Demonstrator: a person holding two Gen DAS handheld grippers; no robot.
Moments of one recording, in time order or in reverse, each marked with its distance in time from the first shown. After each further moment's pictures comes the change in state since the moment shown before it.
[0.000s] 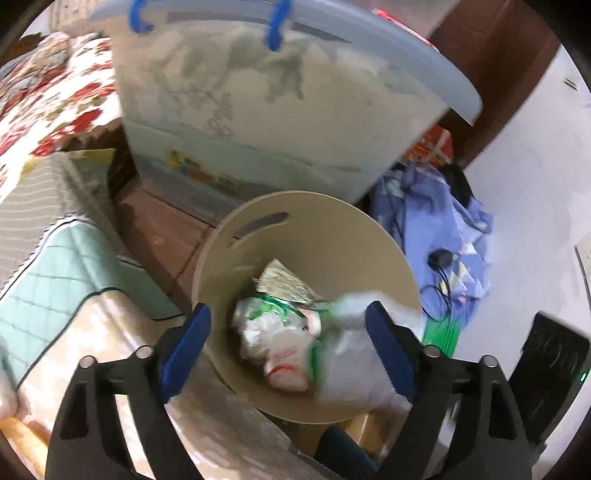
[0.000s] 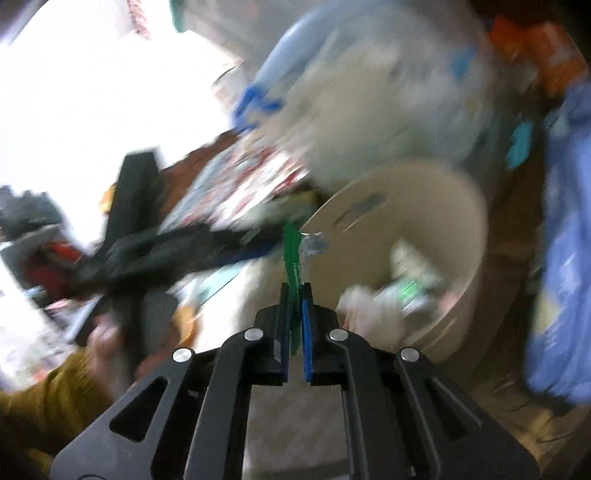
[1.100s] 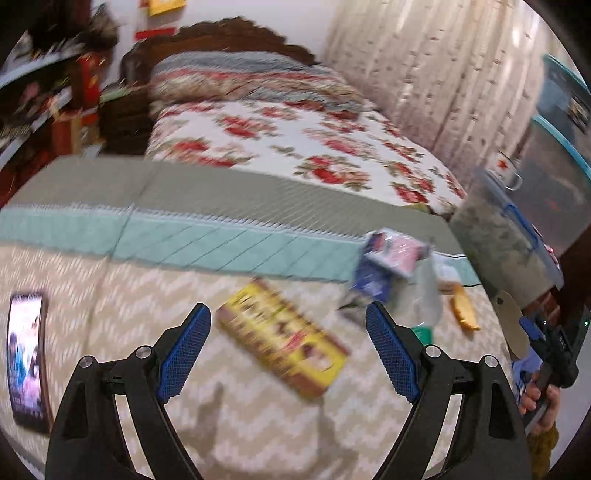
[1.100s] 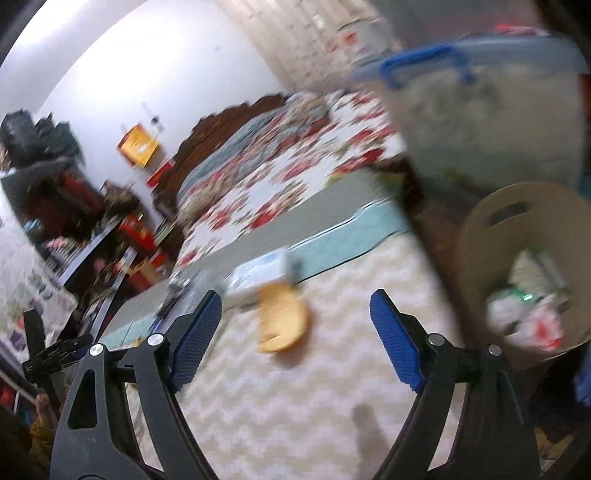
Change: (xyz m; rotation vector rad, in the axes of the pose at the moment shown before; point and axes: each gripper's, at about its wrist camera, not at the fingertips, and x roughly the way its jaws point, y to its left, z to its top) left arm -0.391 0.278 -0.338 -0.627 -0.397 0.508; right arm 0.076 0.195 -0.049 -0.218 0.152 0.116
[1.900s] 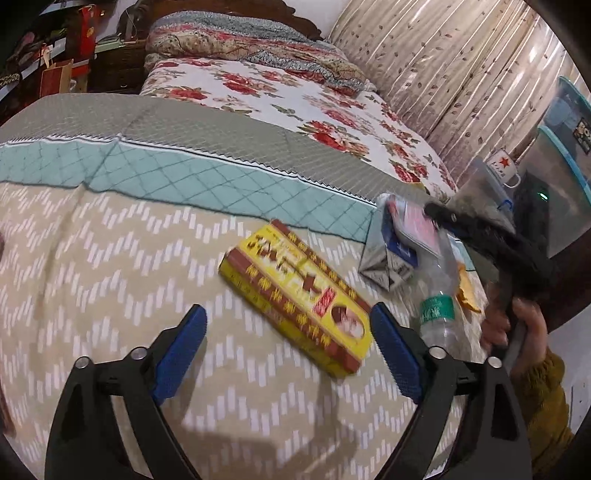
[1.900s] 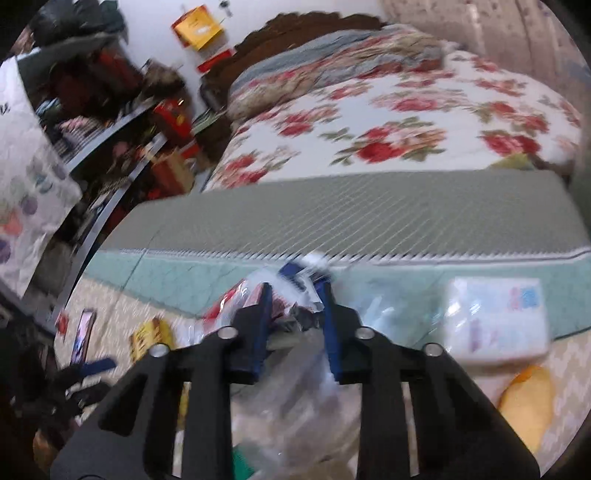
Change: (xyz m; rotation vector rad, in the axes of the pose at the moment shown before) left arm 0.049 0.028 -0.022 -0.071 0.104 -0.115; right arm 0.204 0.195 0.002 -0.309 0.345 0.081
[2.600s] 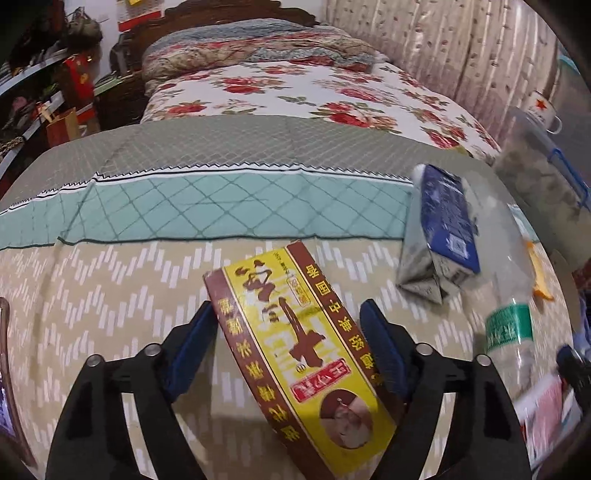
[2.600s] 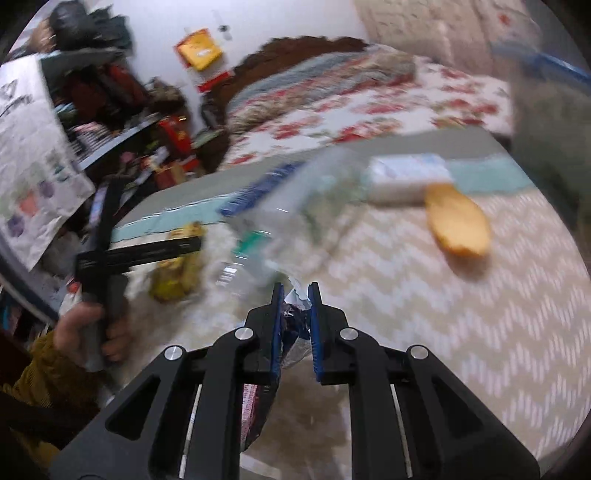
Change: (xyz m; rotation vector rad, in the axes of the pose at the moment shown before) left arm 0.054 -0.033 0.006 0.177 0.021 0.237; right arm -0.113 -0.011 -0.156 0.059 -0.121 -0.064
